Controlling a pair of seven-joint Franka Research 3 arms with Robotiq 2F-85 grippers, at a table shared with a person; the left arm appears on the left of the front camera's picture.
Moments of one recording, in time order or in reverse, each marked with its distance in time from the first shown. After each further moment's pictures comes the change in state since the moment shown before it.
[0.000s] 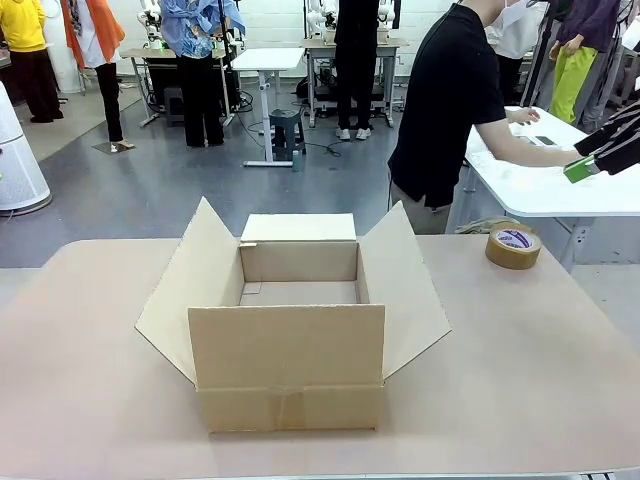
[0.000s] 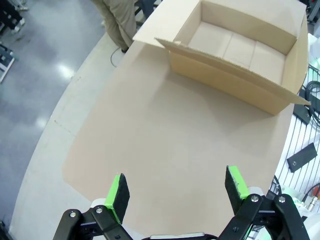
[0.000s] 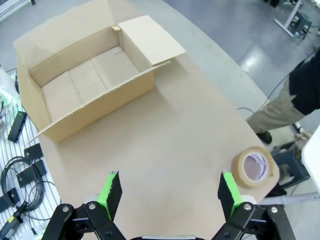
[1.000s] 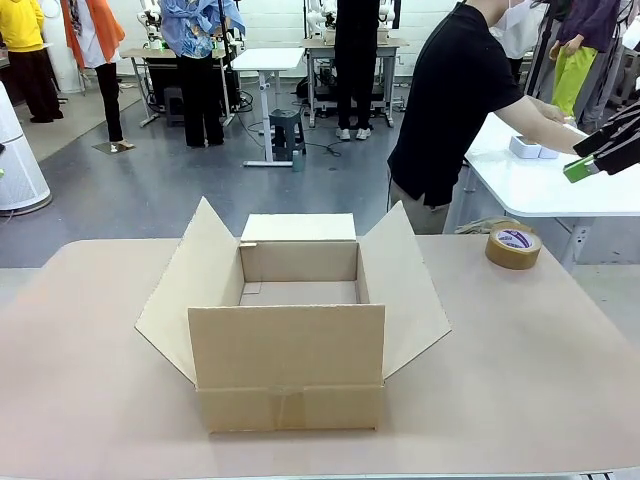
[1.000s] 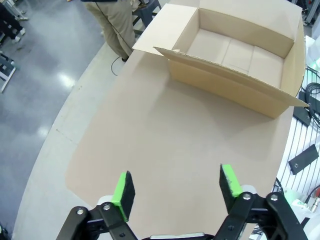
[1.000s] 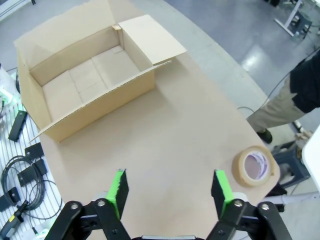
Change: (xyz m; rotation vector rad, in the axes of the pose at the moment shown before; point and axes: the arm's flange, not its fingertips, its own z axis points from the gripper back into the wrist) left arm 0.000 0.000 0.002 -0.001 -0.029 -0.022; right arm 0.000 0.002 0.002 0.003 0.005 0.001
